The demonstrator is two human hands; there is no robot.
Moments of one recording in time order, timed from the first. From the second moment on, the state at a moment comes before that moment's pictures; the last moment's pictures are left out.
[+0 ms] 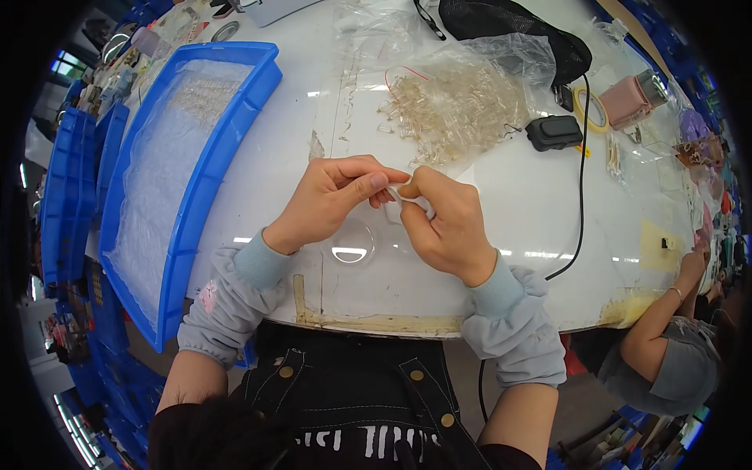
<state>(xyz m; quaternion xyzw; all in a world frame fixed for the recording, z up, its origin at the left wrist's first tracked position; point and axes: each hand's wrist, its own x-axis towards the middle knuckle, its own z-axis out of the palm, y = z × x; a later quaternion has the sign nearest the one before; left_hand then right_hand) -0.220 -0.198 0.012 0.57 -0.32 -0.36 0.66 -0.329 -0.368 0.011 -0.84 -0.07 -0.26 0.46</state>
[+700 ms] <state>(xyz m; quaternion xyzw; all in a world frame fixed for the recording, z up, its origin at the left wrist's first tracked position) -0.226 -0.197 0.017 0.58 -0.32 -0.37 0.65 -0.331 -0.384 0.014 -0.83 -0.10 -0.22 0.50</state>
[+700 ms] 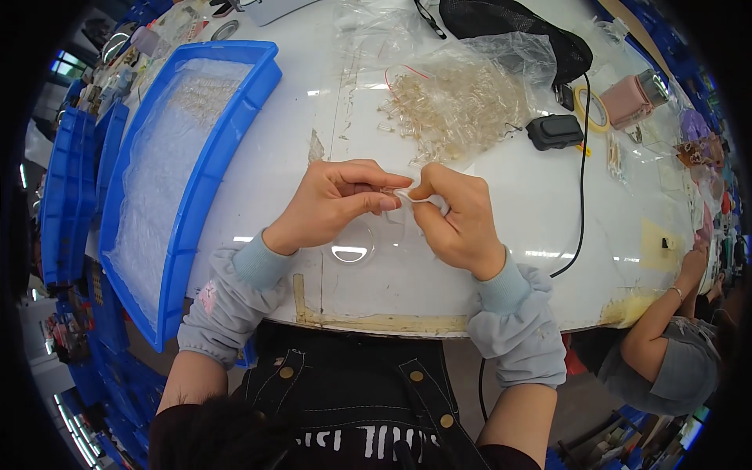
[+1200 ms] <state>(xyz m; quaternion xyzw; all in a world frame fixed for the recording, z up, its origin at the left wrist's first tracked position) -0.227 -0.198 0.014 0.54 -0.26 -0.42 0.68 -0.327 -0.368 0.013 -0.84 -0.11 -0.29 0.45</state>
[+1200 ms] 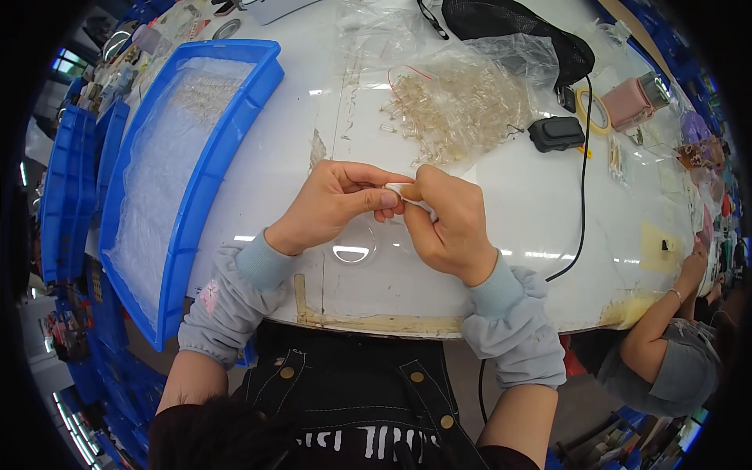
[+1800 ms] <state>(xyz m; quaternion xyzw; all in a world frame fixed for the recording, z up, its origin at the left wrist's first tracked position) -0.224 -0.197 0.015 0.55 -0.26 -0.42 0.67 -0.328 -0.364 0.010 -0.84 -0.08 -0.29 0.45</state>
